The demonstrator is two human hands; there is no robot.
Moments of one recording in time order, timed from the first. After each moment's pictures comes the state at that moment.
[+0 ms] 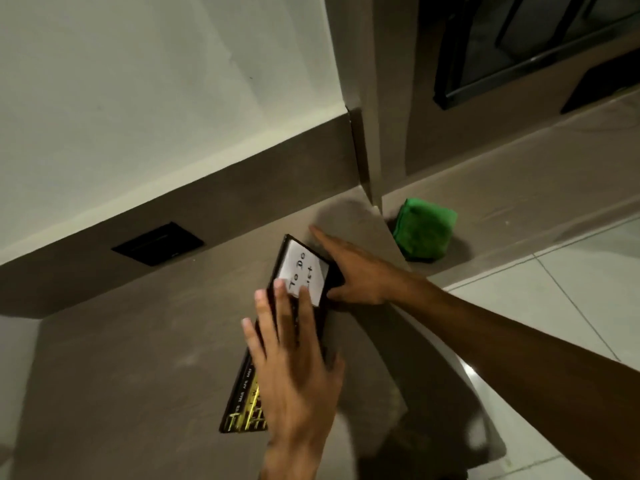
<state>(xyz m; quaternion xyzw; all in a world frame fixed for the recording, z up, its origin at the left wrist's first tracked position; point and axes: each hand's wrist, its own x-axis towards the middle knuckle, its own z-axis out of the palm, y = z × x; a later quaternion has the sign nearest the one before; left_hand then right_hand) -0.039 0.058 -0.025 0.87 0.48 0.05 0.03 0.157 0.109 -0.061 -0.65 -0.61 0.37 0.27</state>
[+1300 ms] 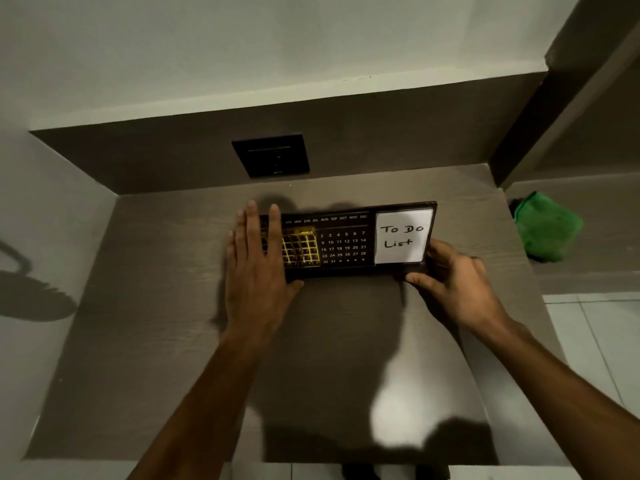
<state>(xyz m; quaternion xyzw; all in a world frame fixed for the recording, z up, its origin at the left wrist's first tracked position) -0.206 0.179 -0.041 0.82 0.57 0.04 0.00 0.068 0.076 -0.085 -0.74 -0.51 0.30 0.33</state>
